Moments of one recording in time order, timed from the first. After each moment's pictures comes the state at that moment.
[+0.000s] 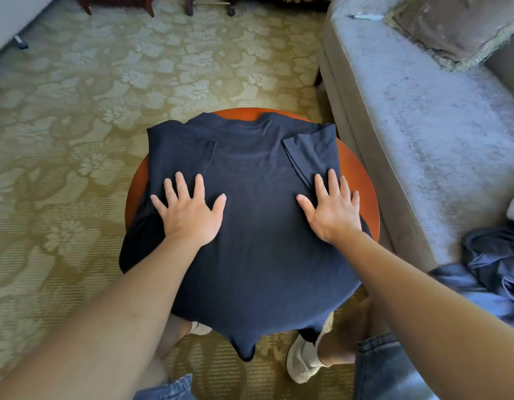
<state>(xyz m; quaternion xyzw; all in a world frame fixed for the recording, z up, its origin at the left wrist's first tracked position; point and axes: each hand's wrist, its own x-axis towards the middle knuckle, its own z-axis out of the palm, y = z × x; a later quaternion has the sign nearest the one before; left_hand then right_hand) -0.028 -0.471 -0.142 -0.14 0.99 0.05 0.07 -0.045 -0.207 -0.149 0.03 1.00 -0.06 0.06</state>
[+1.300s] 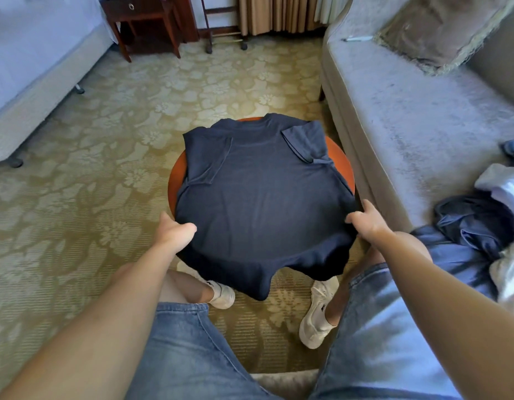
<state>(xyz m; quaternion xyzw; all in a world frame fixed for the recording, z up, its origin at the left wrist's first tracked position) 0.110 -0.511 -0.082 -0.38 0.83 0.41 0.08 0.067 -0.123 -0.125 0.24 0.82 -0.51 0.12</state>
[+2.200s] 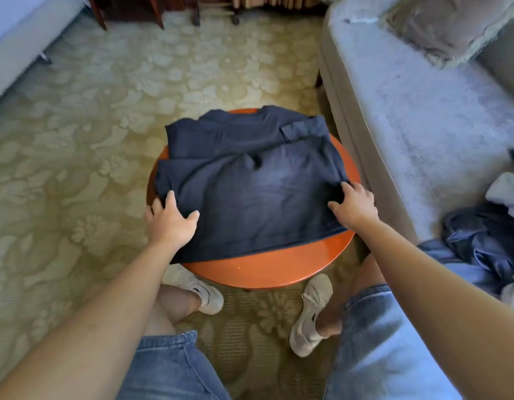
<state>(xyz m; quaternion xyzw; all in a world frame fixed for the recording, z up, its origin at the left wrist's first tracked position) 0.039 -0.514 -0.123 -0.26 0.94 0.23 0.06 -0.003 -0.159 -0.112 0.13 0.96 -0.20 0.12</state>
